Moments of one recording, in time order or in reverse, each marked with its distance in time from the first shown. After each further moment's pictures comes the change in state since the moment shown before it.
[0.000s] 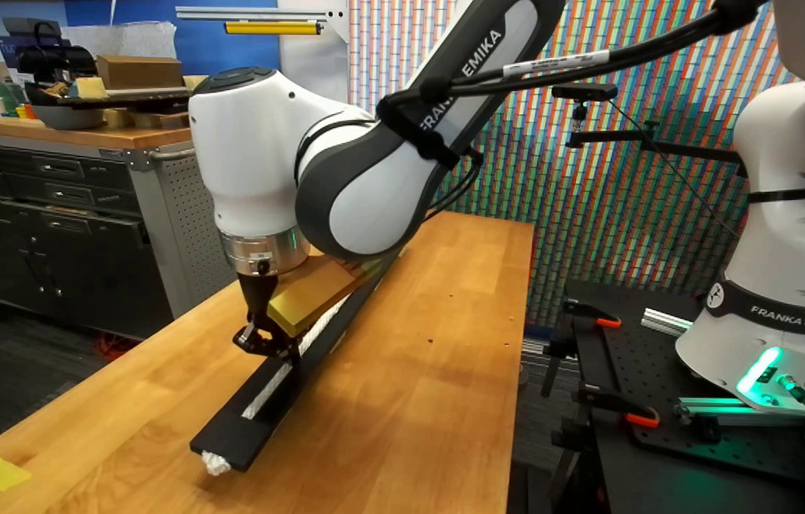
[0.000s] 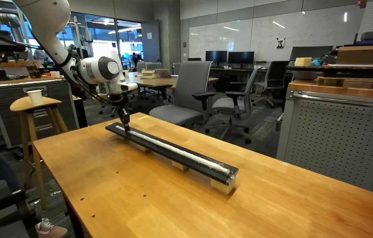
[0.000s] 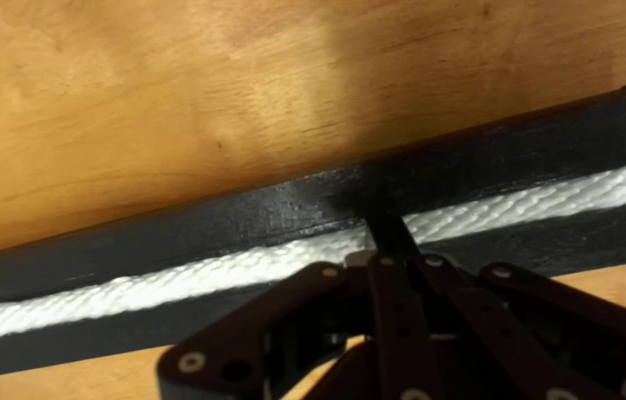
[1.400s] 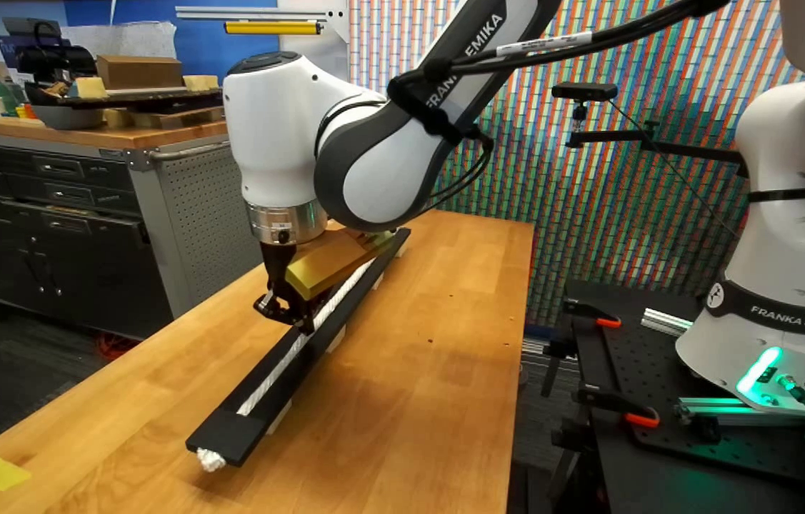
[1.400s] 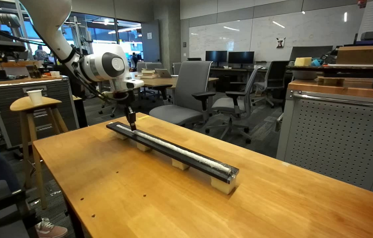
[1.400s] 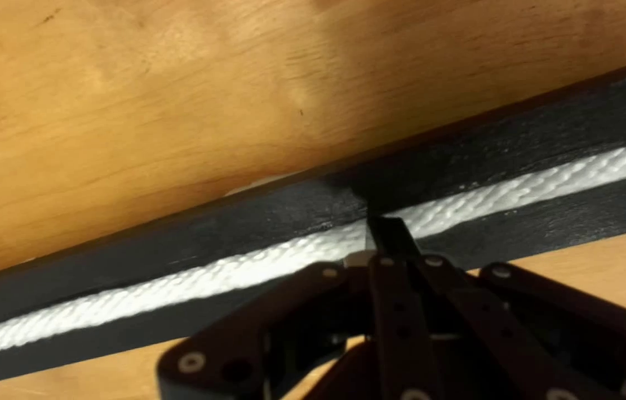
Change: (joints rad) arm -0.047 -0.065 -0.025 -0.075 -0.001 0.024 0.000
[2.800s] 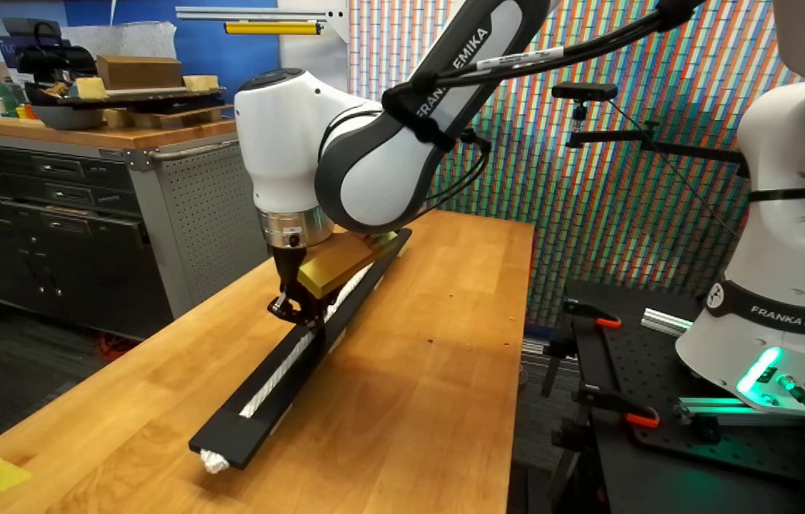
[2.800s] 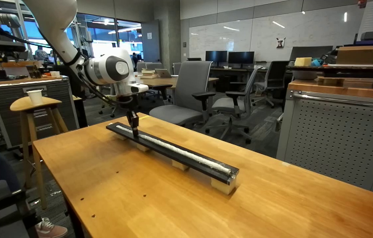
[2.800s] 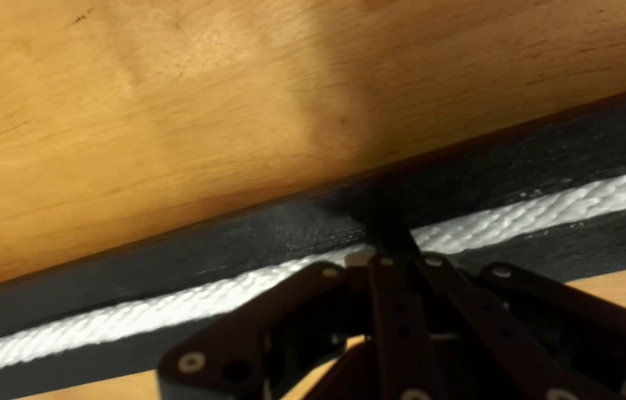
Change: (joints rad) arm -0.039 0.020 0.009 -0.002 0.022 -0.014 -0.062
